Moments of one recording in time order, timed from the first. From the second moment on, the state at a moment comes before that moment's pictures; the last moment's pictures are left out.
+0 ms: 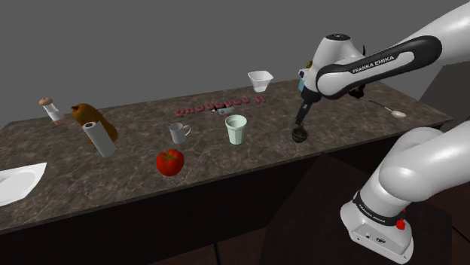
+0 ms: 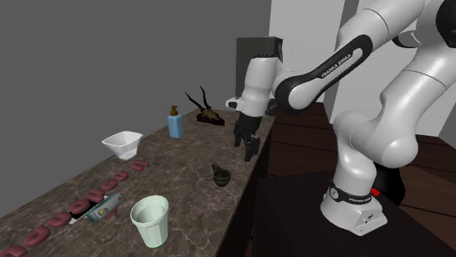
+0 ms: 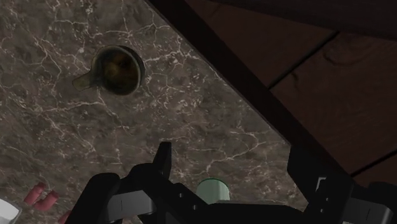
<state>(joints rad) -0.12 -0.56 -0.26 -2.79 -0.21 2.40 -0.39</state>
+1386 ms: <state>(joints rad) -0.33 0.33 -0.20 -2.53 0.66 3.04 -1.36</state>
